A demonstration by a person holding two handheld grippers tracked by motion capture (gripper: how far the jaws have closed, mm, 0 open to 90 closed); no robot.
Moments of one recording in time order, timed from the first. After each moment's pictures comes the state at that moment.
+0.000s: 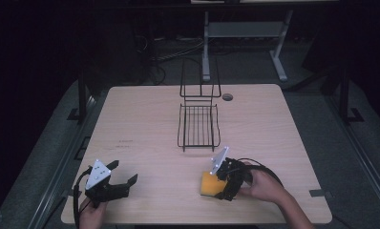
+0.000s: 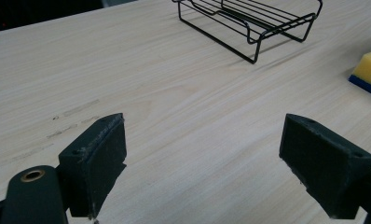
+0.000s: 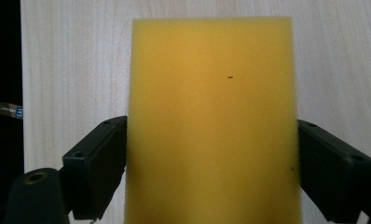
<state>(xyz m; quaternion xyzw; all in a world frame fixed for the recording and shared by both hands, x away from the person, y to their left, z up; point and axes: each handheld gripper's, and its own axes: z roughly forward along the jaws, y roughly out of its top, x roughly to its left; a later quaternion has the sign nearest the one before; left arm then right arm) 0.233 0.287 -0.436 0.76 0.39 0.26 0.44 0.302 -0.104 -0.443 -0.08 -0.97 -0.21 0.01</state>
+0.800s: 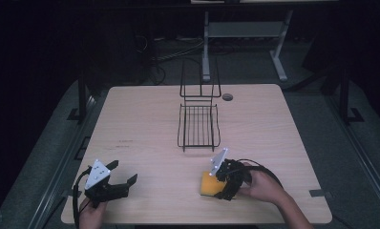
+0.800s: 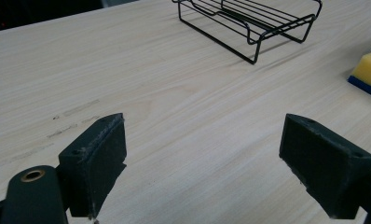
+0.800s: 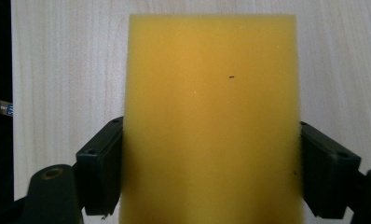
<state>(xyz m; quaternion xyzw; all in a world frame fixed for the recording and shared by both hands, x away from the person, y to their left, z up) 0.233 0.289 -0.436 0.76 0.39 0.26 0.45 0.302 -0.103 -0.446 -0.07 -0.98 -0.21 0.00</state>
